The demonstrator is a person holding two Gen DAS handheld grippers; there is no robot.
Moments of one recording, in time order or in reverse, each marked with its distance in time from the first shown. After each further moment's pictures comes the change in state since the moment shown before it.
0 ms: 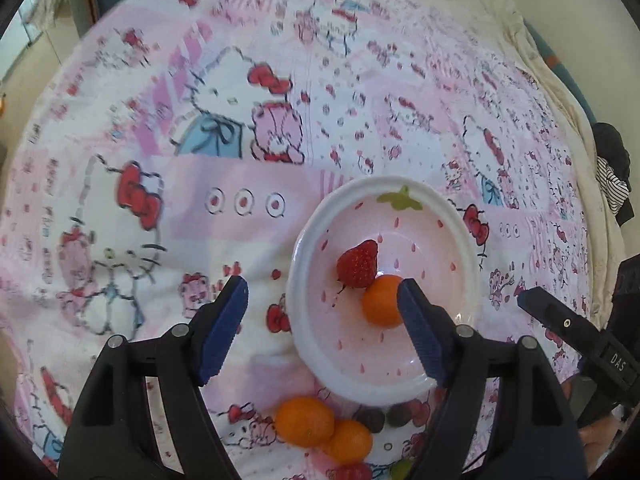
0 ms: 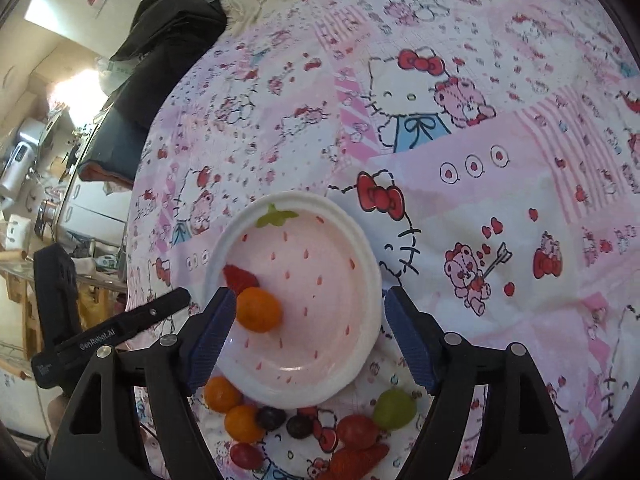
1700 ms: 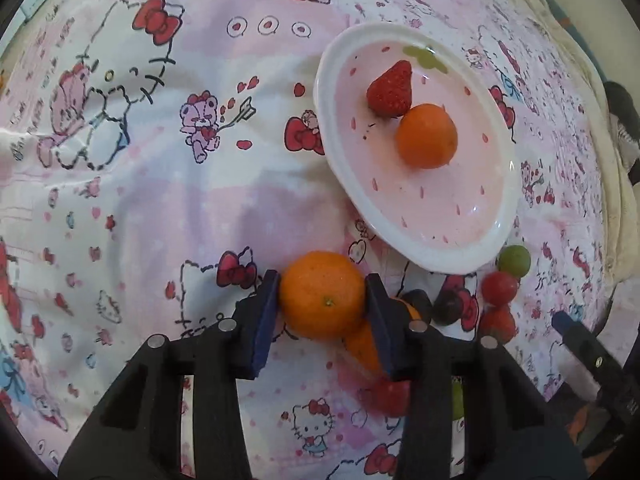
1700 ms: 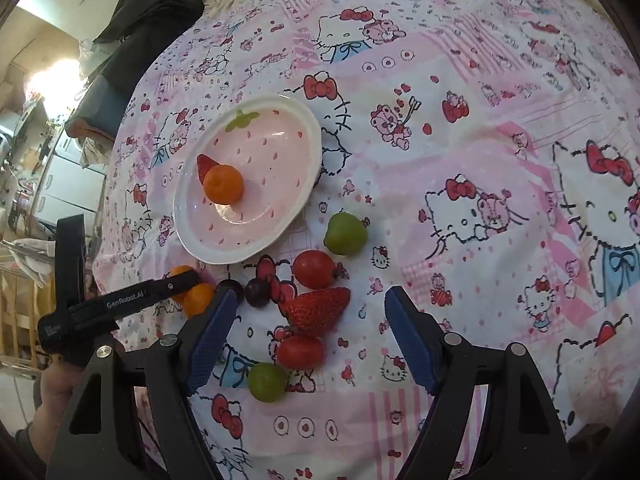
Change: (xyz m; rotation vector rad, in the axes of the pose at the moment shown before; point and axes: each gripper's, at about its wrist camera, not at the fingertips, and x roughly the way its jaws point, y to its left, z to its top) left arm 0.027 0.012 -0.097 -0.006 0.176 0.024; right arm -0.044 -0.011 -0.121 0.045 0.028 -0.116
